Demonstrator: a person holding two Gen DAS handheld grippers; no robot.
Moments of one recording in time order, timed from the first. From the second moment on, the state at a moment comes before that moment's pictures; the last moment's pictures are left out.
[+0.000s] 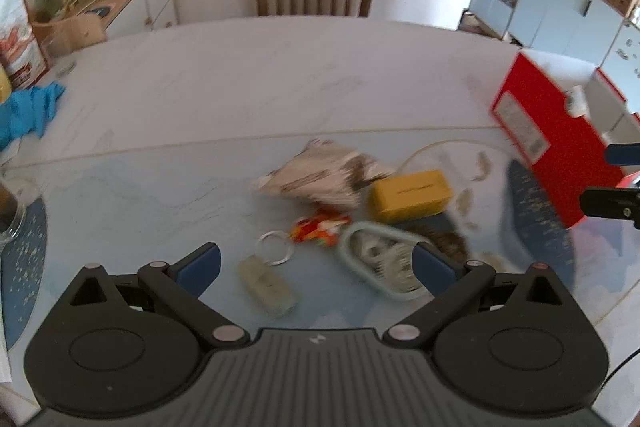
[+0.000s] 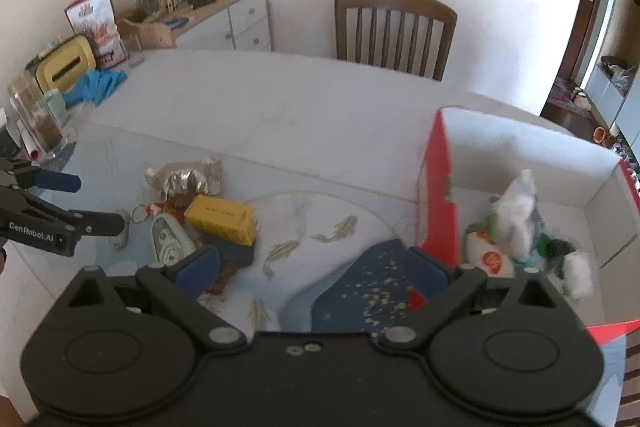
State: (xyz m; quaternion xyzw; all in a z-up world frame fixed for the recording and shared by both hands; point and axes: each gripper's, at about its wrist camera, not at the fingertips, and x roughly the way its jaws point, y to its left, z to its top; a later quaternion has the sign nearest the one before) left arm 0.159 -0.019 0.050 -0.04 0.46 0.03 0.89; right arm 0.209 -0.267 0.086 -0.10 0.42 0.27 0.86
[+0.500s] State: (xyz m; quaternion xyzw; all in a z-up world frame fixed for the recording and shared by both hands) left arm 0.159 0.012 -0.002 -0.04 0.49 0.04 0.87; right arm 0.212 -0.197 0.029 -0.17 0.46 0.31 0.81
